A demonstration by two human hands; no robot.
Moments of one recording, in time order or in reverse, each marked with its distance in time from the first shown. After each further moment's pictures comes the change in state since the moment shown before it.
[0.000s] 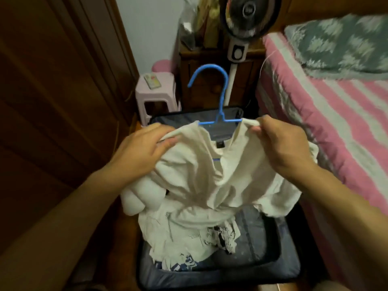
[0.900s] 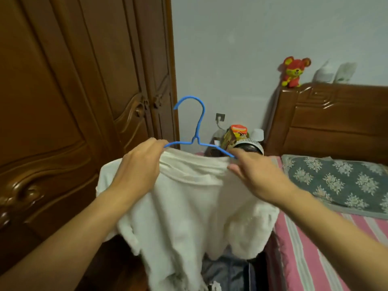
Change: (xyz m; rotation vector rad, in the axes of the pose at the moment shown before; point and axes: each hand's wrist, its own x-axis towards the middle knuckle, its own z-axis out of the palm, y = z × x) left_hand 0.024 0.319 -0.441 0.405 0.538 -0.104; right_hand 0.222 -0.128 -0.448 0.113 -0.037 -0.488
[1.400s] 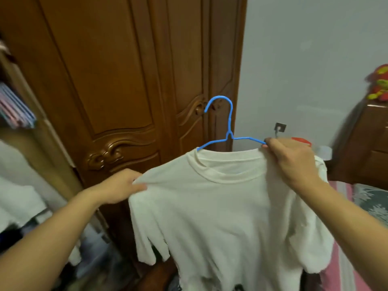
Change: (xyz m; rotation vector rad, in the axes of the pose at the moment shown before) left_hand -0.132 -0.006 -0.114 -0.237 -0.591 -0.723; right_hand 0.021 0.021 -0.003 -0.018 0.381 -0.223
